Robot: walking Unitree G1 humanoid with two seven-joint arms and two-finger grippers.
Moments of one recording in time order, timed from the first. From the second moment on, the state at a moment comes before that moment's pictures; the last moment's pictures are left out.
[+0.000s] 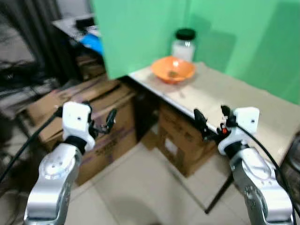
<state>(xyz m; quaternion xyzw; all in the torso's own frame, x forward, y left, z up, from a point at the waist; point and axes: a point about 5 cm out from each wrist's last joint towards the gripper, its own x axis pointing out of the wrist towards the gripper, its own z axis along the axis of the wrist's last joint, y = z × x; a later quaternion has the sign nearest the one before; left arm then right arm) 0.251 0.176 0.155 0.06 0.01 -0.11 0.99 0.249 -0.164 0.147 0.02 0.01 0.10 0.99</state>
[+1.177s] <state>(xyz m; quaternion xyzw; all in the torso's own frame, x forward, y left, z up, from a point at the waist) 0.250 0.163 0.153 0.05 0.01 -0.14 0.99 0.250 -0.165 0.148 0.02 0.02 0.10 0.99</state>
